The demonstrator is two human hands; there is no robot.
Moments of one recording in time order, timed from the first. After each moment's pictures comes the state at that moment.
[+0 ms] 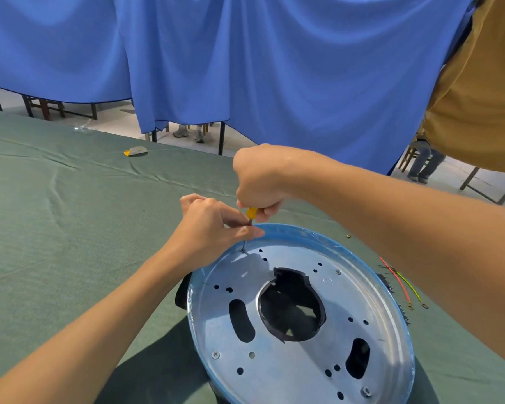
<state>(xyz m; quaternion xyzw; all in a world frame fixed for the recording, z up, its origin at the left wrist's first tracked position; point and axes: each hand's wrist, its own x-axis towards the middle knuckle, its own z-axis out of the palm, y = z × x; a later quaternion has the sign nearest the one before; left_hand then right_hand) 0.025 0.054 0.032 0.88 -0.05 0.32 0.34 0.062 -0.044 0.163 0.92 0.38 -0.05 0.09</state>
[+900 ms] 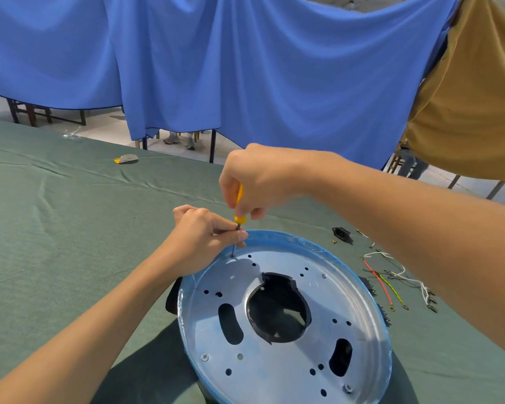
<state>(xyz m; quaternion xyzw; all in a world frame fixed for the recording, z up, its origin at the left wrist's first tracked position) 0.024 0.055 0.034 0.92 -0.06 0.25 0.31 0.054 -0.065 0.182 0.90 0.44 -0.06 0.05</state>
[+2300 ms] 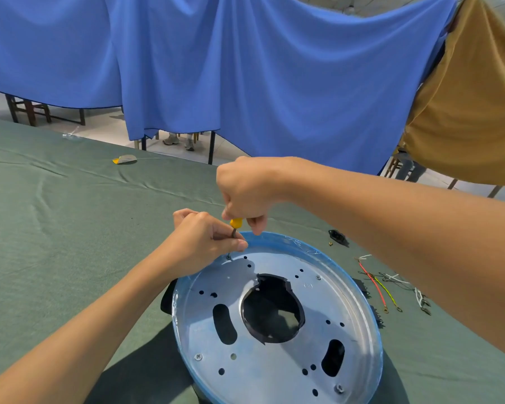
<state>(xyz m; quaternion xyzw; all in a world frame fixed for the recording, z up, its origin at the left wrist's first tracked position) 0.024 0.053 0.034 0.92 -0.06 0.21 0.32 0.059 -0.051 0.171 0.88 0.45 -0.04 0.16</state>
